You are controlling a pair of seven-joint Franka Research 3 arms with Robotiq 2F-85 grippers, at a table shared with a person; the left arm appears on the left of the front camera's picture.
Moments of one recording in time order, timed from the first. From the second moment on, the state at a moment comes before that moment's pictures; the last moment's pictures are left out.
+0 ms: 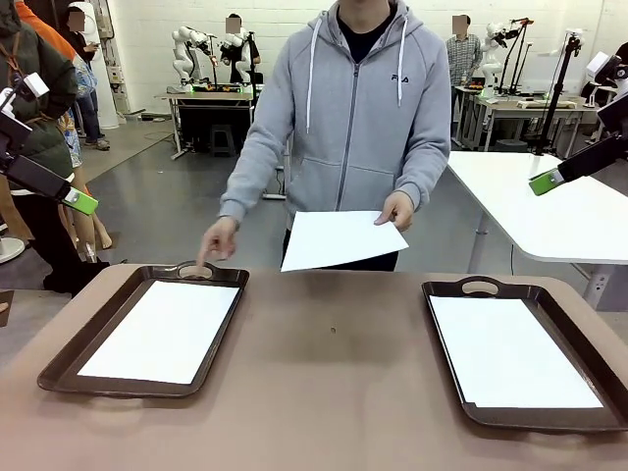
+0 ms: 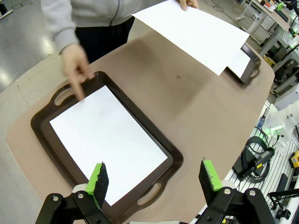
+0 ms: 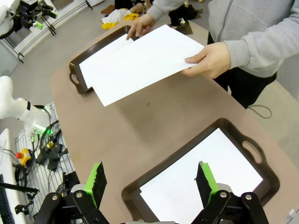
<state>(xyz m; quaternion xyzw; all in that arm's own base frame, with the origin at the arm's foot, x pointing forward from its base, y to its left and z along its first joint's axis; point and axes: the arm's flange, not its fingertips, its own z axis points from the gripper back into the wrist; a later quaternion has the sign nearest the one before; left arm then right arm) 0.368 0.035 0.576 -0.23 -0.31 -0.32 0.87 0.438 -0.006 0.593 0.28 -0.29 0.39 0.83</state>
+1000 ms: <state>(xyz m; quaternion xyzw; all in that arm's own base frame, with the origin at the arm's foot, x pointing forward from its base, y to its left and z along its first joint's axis) 0.368 0.035 0.576 -0.23 -0.31 -0.32 0.87 0.438 -0.006 0.593 0.28 -0.29 0.39 0.83</state>
